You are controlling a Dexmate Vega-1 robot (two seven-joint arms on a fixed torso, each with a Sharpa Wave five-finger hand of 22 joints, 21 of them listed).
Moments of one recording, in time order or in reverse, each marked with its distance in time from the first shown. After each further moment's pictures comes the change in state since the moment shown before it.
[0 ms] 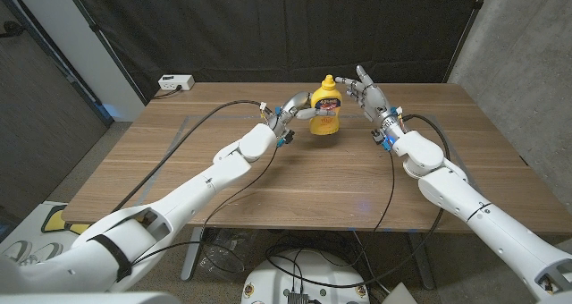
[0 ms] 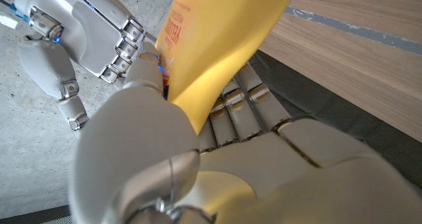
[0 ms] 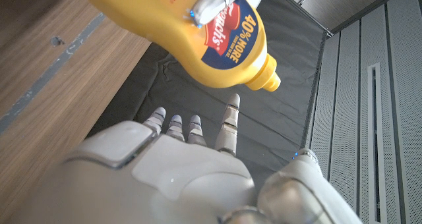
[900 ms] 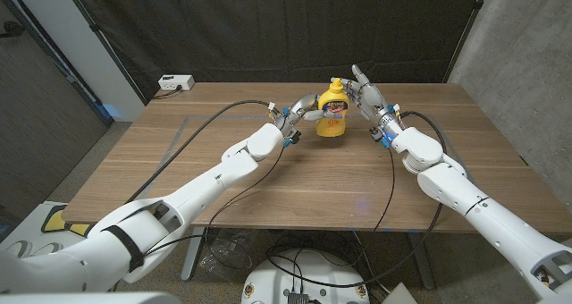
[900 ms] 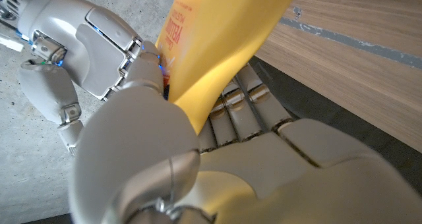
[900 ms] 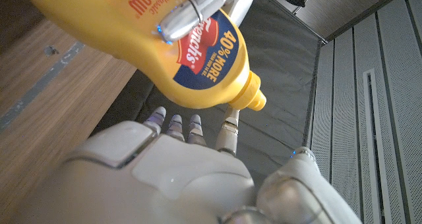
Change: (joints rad) left arm -0.043 -0.048 0.034 0.085 0.004 -0.020 -0.014; left_hand 0.000 0.000 0.007 -0.007 0.000 0.007 -0.004 -0.010 -0.001 0.002 -0.002 -0.013 -0.001 -0.005 0.000 -0.004 0.001 -0.004 -0.004 -0.007 0.000; right arm 0.030 -0.006 -0.013 0.020 0.028 -0.008 0.054; right_hand 0.007 0.014 0.000 0.000 0.008 0.038 0.001 0.008 0.000 0.004 0.004 0.016 0.000 0.000 0.000 0.007 -0.003 -0.002 0.002 0.015 -0.003
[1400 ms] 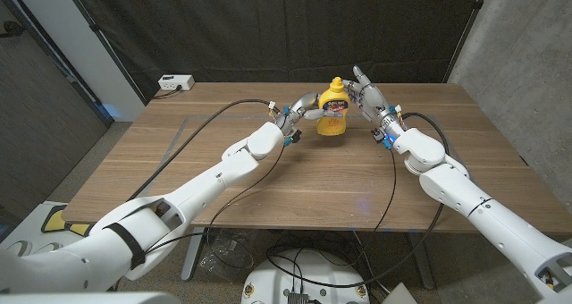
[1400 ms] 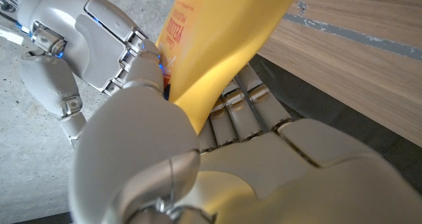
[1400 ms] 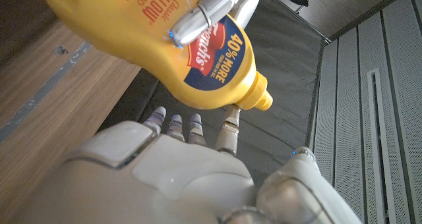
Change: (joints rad) left arm -0.011 -0.004 0.002 0.016 -0.001 -0.019 -0.002; left_hand 0.000 0.000 0.004 -0.004 0.000 0.000 0.000 -0.008 0.001 0.000 0.000 -0.005 0.000 -0.002 0.002 -0.003 -0.001 0.000 0.000 -0.004 0.000; right arm -0.016 -0.014 0.009 -0.013 0.005 -0.011 -0.009; right_hand 0.000 0.000 0.000 0.000 0.000 0.025 0.000 0.008 0.003 0.005 0.005 0.004 0.000 0.000 0.000 0.004 0.000 0.000 0.000 0.008 0.000
